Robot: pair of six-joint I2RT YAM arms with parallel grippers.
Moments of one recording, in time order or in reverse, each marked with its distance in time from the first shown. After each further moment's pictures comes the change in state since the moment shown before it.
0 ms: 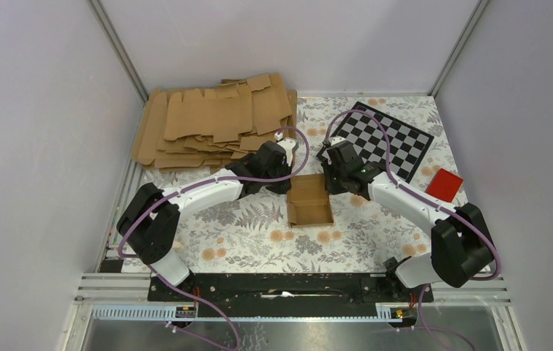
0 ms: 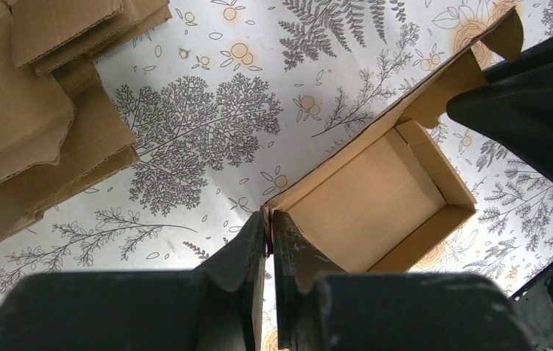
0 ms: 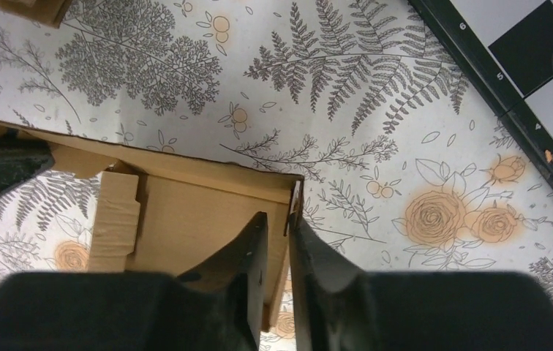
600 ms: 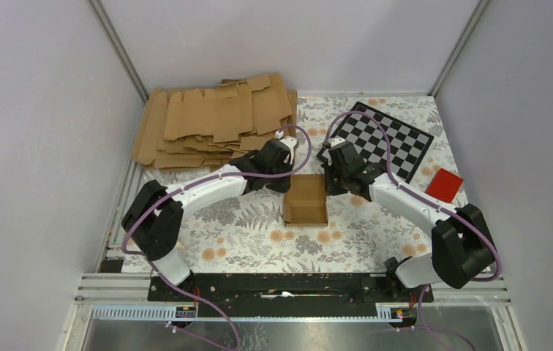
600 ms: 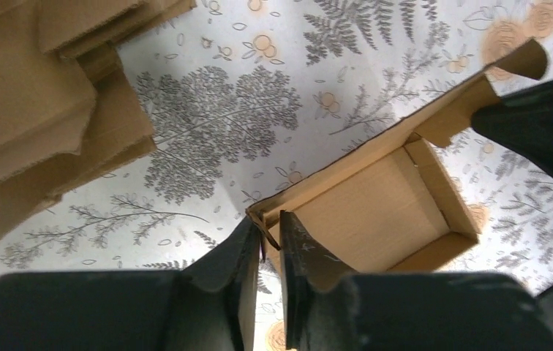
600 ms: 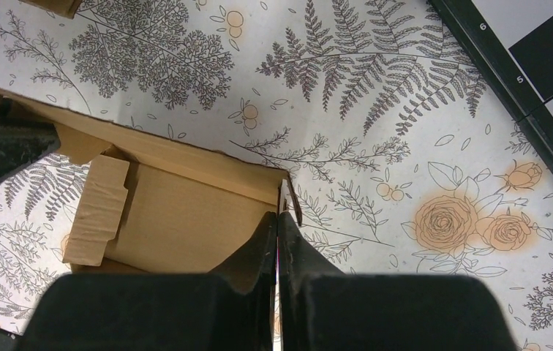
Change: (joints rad) left arm -0.010 0.022 0.057 -0.093 -0.060 -0.023; right arm -0.007 -0.007 -0.020 0.023 -0.055 -0.022
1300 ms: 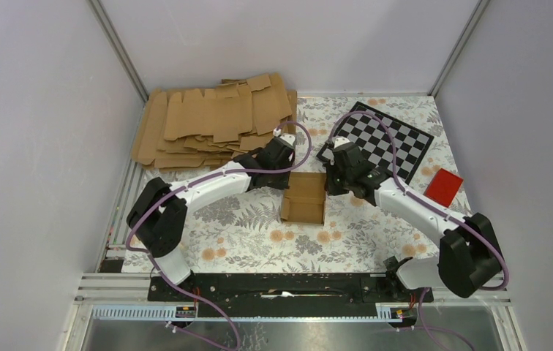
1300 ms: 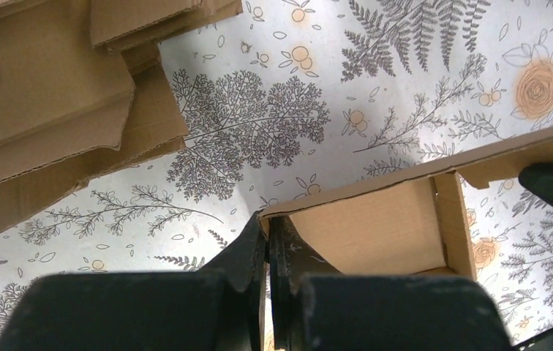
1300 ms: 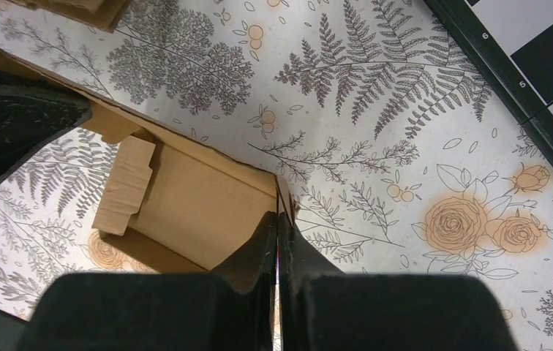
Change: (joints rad) left arm -0.004 0.055 0.079 -0.088 -0.091 -0.072; right arm 0.000 -0.053 -0.023 0.021 -0.020 0.017
